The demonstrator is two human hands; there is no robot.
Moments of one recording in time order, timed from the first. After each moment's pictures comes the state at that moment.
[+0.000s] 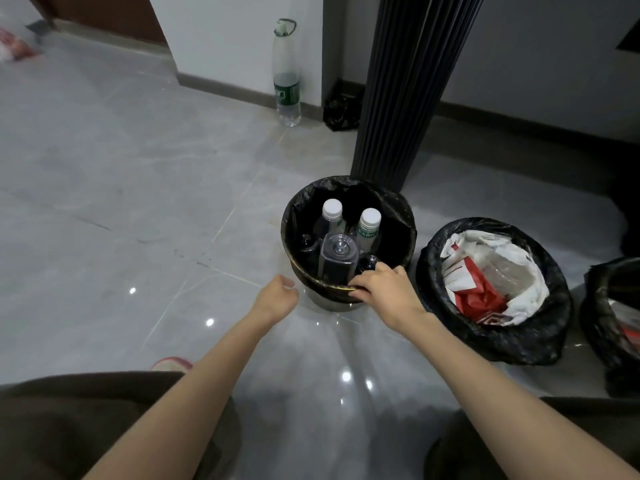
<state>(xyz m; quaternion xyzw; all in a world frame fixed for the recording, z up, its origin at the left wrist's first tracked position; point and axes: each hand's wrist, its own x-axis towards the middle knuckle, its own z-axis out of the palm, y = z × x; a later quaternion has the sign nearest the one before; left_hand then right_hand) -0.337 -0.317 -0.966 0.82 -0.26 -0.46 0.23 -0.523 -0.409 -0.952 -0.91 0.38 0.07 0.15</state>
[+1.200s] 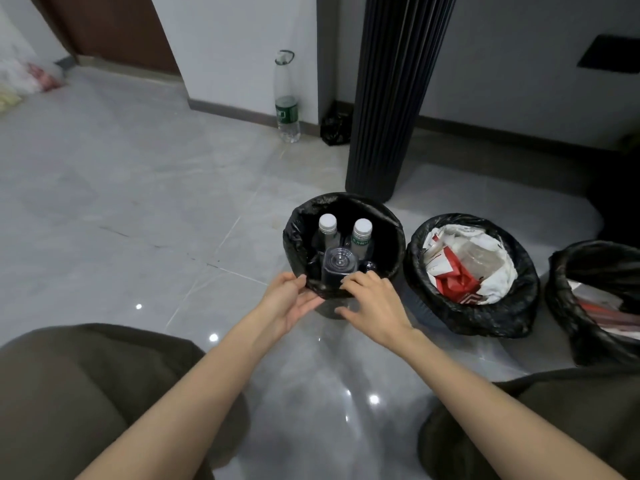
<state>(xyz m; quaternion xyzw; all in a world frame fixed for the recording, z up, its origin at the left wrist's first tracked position) -0.397 -0.276 -0.891 0.60 0.00 -0.58 0.55 -0.549 -0.337 -0.934 -0.92 0.37 -0.06 0.13</state>
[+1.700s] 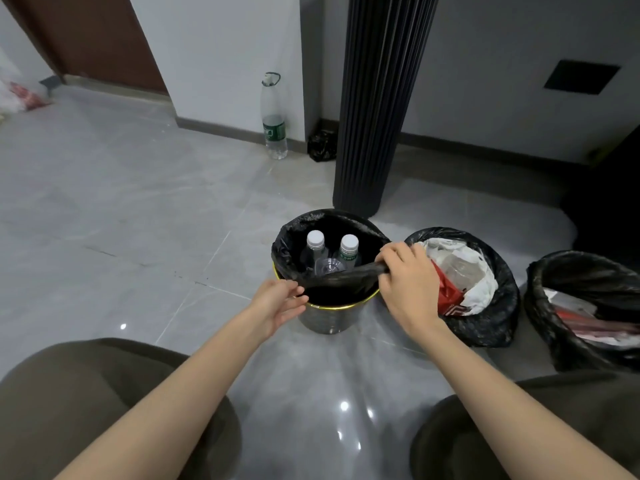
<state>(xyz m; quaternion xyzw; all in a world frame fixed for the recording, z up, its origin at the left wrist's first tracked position) -0.385 -0.291 -0.876 0.66 -0.04 -0.58 0.48 -0.580 -0.379 -0.886 -0.84 0.47 -0.26 0.00</state>
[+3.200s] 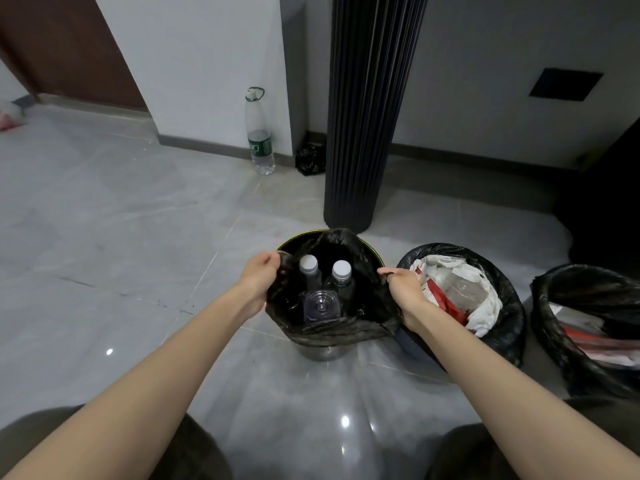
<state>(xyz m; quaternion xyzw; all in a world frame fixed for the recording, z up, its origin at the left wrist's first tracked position) -0.340 -0.373 -0.880 0.70 -0.25 -0.47 0.48 -0.555 -0.440 -0.903 -0.44 0.63 -0.29 0.57</state>
